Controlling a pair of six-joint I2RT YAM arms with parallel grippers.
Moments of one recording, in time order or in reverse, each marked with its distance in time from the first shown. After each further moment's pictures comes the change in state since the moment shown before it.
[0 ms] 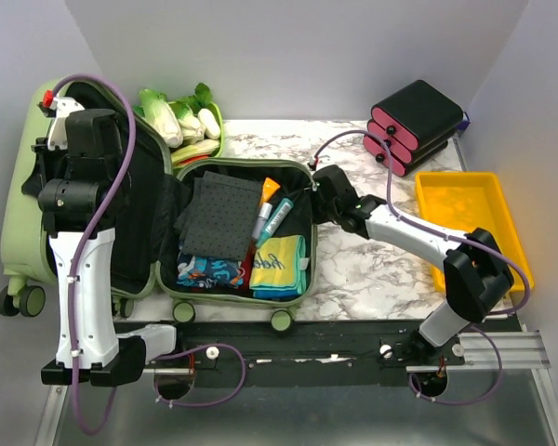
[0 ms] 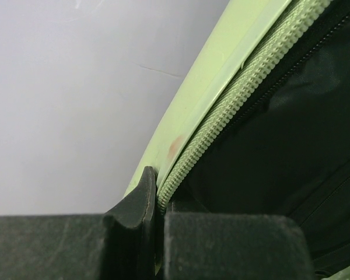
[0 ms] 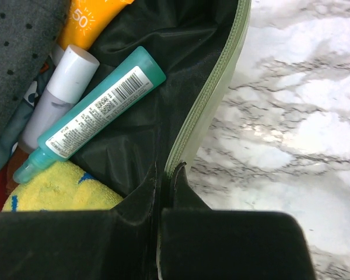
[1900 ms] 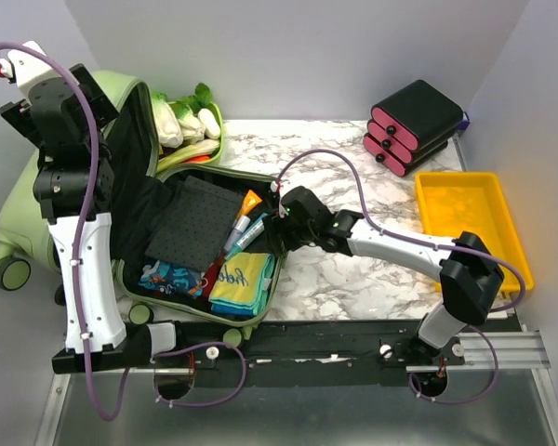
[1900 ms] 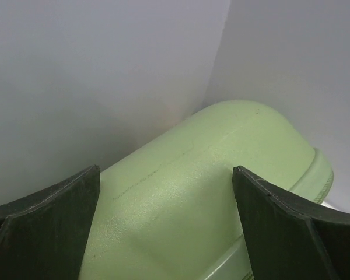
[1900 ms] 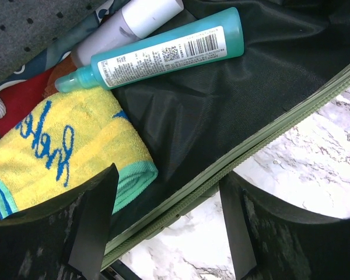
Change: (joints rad) left arm 0.172 0.048 0.026 0.478 0.640 -0.344; right arm 0.238 0.021 0.052 -0.055 -0.100 0.049
